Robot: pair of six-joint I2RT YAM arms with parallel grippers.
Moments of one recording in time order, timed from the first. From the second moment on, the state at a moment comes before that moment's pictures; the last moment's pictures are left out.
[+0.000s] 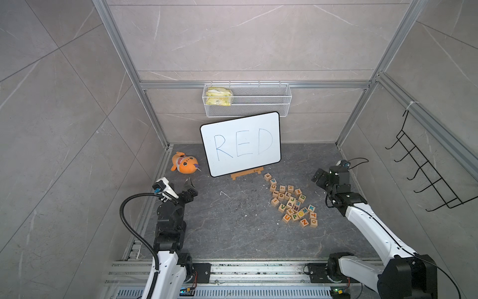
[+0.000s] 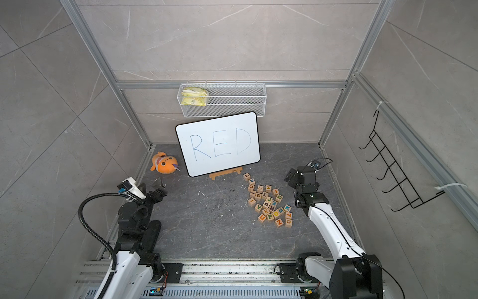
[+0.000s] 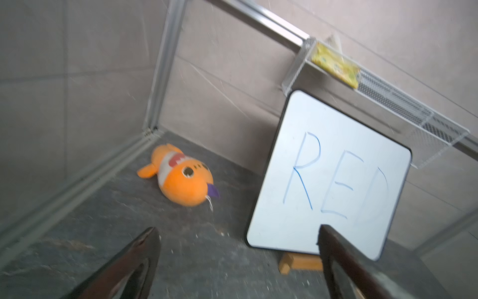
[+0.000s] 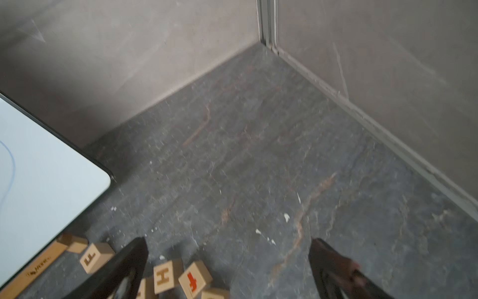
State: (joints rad) left arm -0.01 0.57 0.34 0.15 0.02 -0.46; right arm 0.09 1.14 0.77 -0.30 0.29 0.53
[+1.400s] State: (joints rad) left arm -0.77 0.96 0.77 -0.40 0.17 -0.30; right arm 0.11 1.09 0.69 -0.53 0.03 0.55
